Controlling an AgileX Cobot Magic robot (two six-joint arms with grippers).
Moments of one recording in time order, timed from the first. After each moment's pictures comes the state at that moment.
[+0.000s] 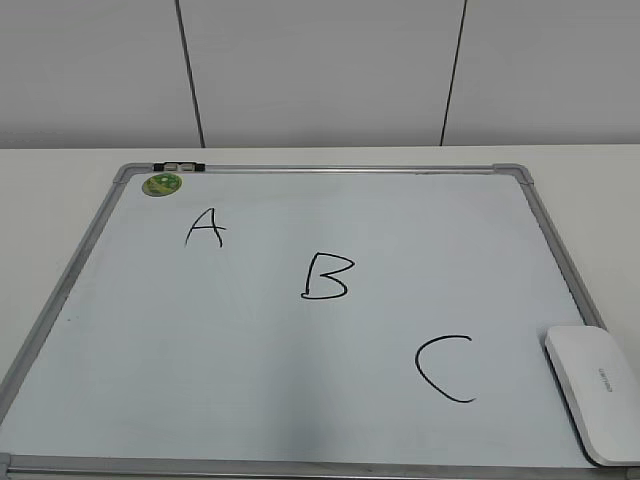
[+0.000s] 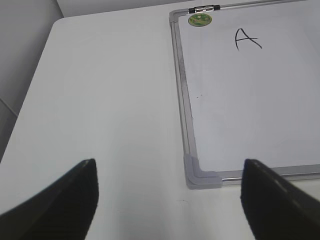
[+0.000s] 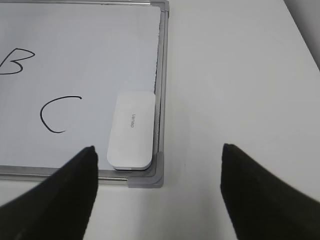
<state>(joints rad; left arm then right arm) -0.02 0.01 -0.52 0.00 1.11 0.06 -0.07 -0.02 -0.50 0.06 1.14 -0.12</state>
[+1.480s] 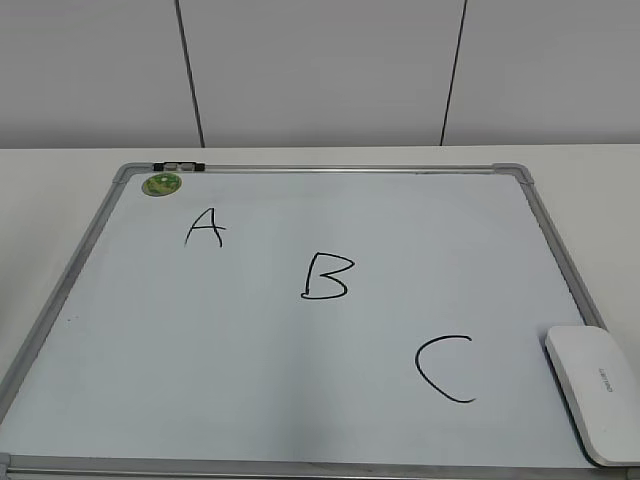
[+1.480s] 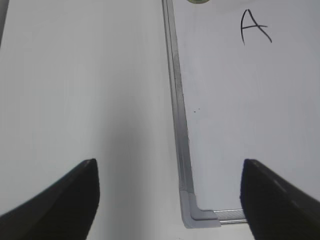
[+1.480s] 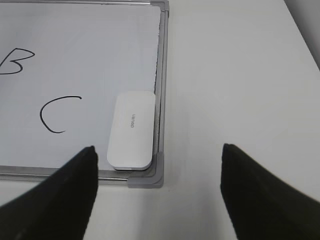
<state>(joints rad) -0.02 0.83 -0.80 -0.02 0.90 0.06 -0.07 -0.02 -0.50 0.06 1.14 -0.12</state>
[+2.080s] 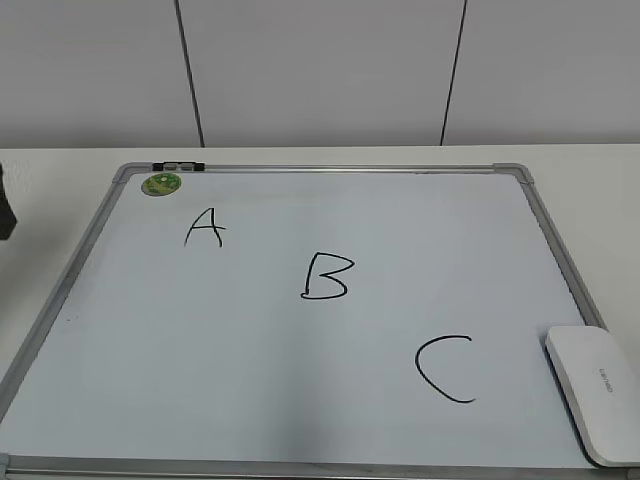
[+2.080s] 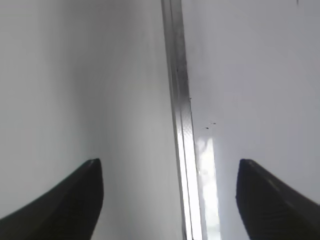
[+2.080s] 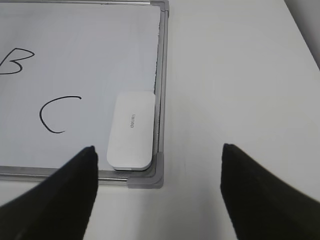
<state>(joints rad) -0.02 1.58 -1.17 -0.03 0.94 0.08 -0.07 -0.02 -0.50 0.06 1.14 -0.12</state>
